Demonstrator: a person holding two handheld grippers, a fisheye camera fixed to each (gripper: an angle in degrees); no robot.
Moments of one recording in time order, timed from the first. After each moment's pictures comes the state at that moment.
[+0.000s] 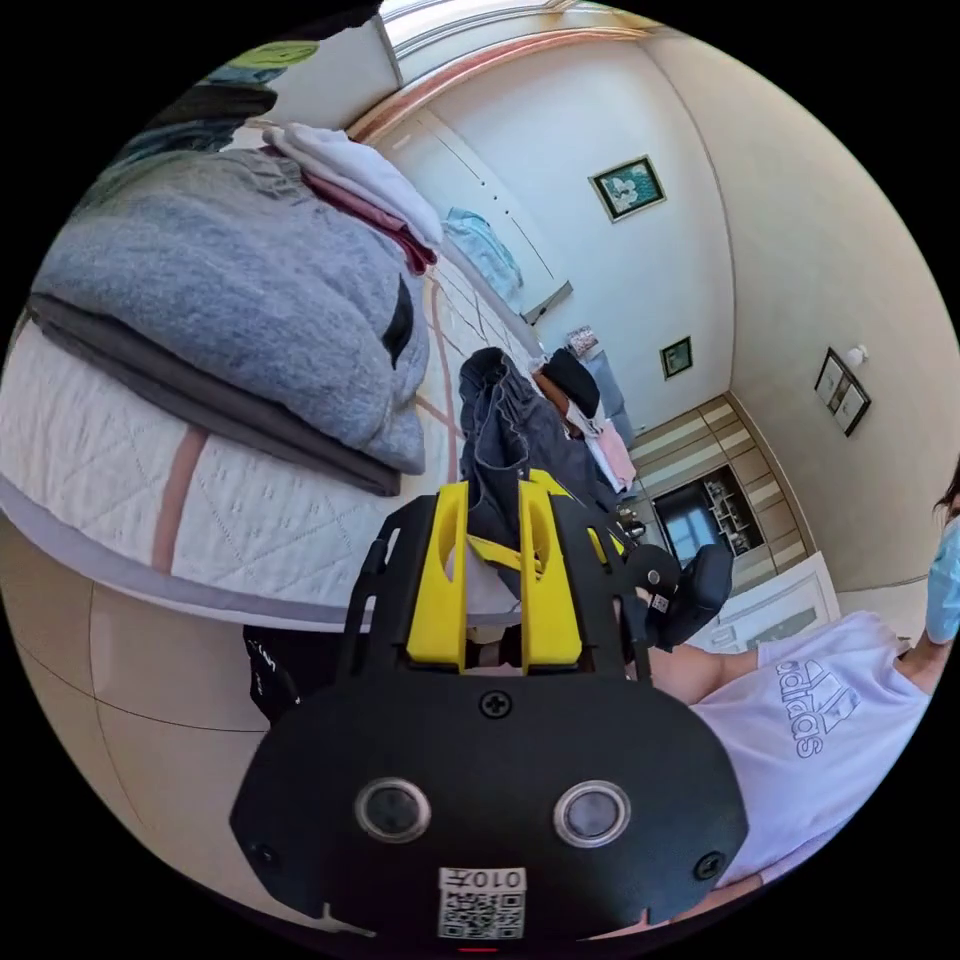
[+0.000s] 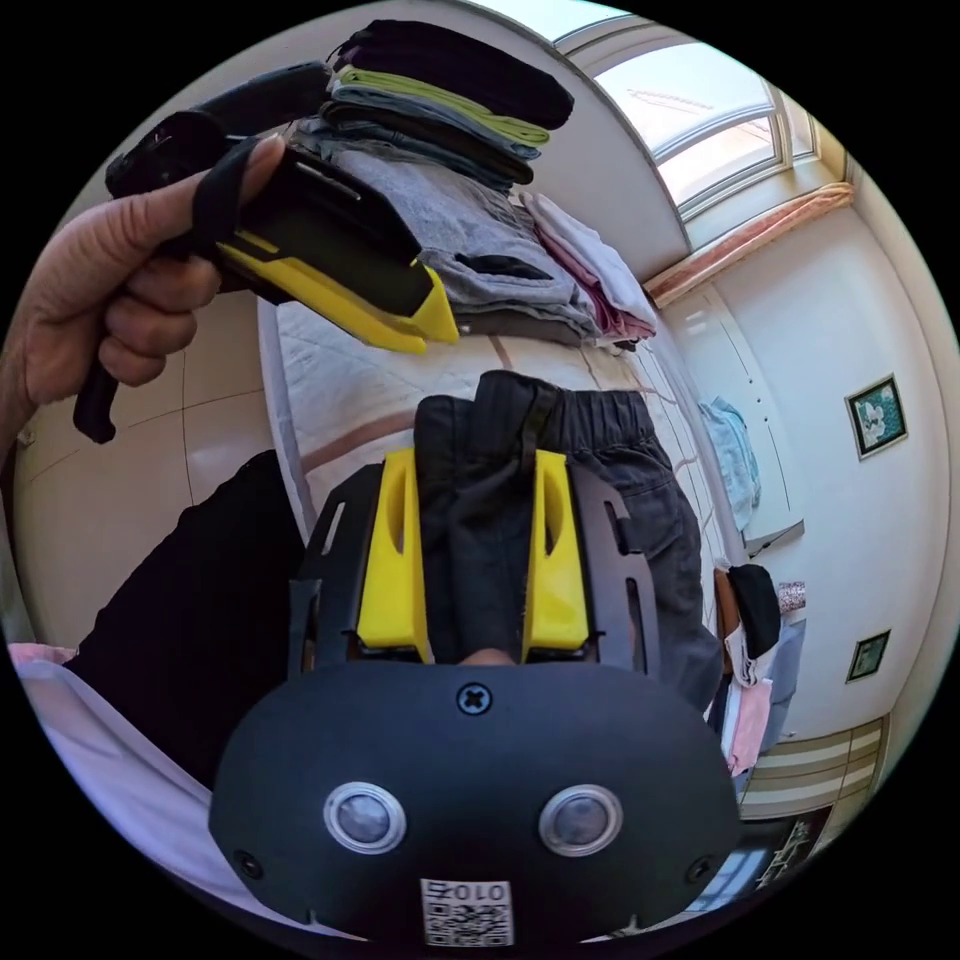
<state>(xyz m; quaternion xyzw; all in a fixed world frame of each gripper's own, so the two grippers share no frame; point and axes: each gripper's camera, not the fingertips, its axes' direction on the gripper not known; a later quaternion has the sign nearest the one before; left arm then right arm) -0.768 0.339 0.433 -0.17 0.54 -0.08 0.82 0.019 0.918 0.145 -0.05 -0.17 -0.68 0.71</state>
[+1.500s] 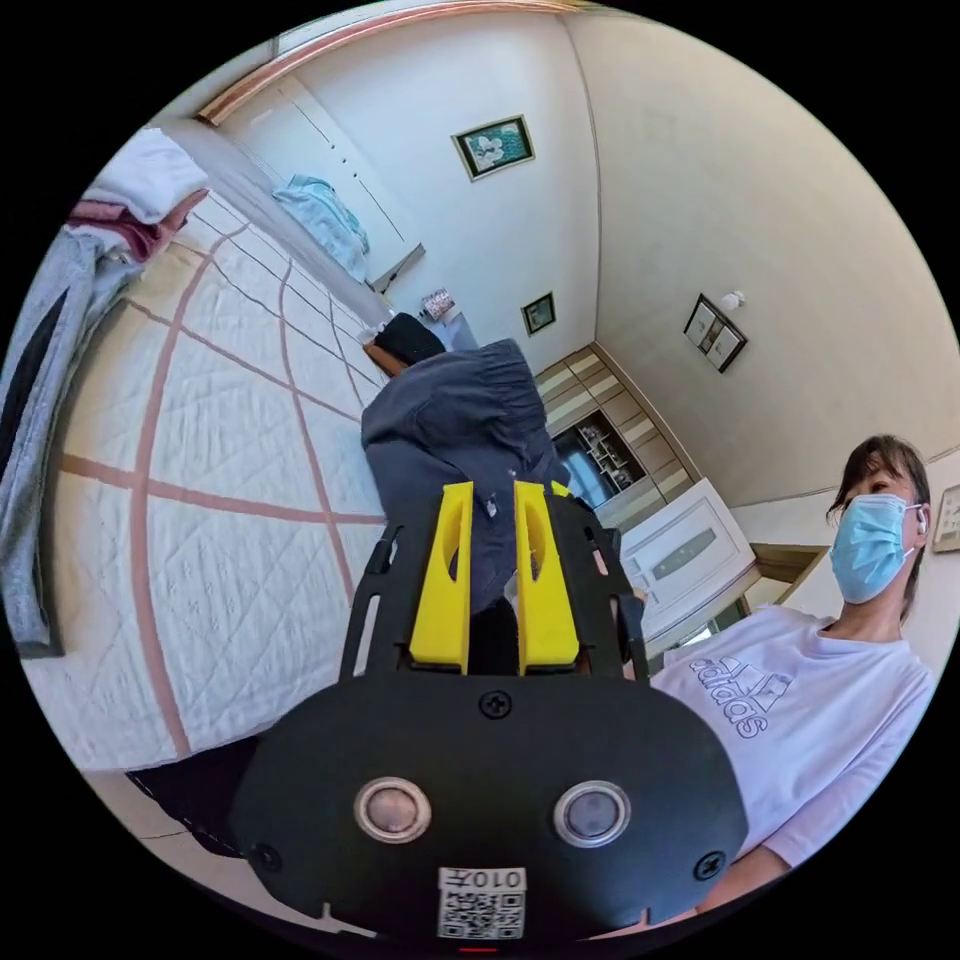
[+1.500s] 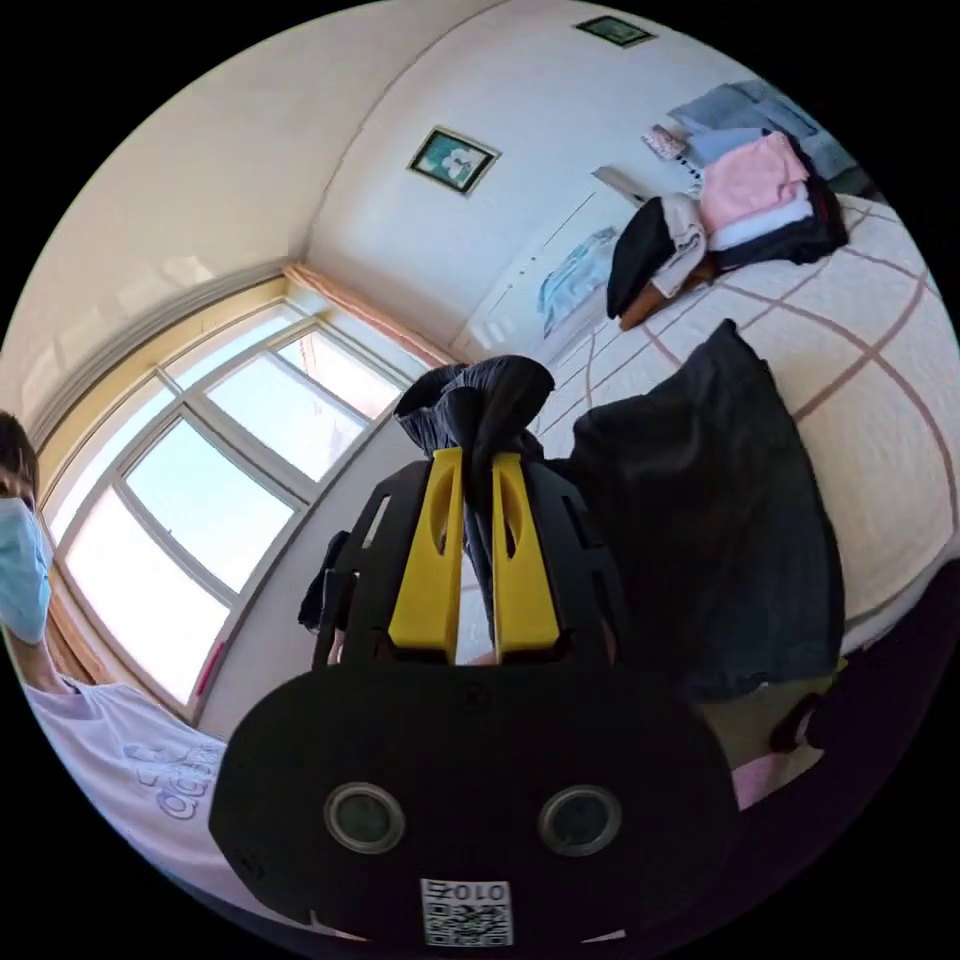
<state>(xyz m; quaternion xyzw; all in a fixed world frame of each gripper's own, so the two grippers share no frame) -0.547 0.256 0.340 -0.15 0.70 0.02 0.70 0.598 0.532 0.294 -0.12 -0.47 0.11 0.87</state>
